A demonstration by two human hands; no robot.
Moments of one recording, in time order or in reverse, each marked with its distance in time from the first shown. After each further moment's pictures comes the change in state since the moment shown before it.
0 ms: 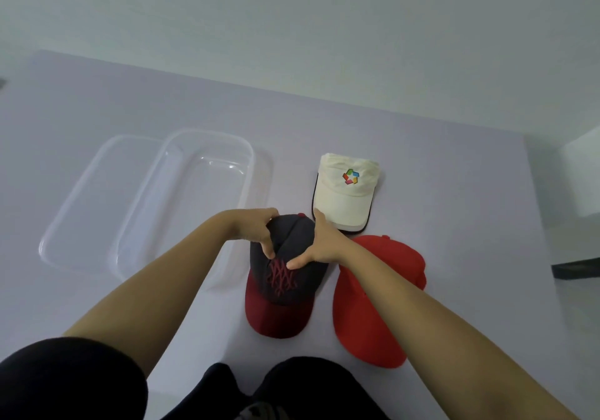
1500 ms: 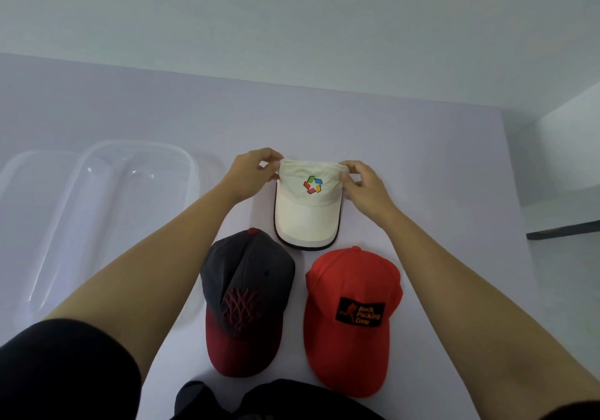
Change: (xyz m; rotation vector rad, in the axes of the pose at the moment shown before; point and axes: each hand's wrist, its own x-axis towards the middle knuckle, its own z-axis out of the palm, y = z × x) left_hand 0.113 0.077 -0.044 -0.280 0.568 0.336; right_hand 0.061 0.096 -0.131 0.317 0.571 -0.146
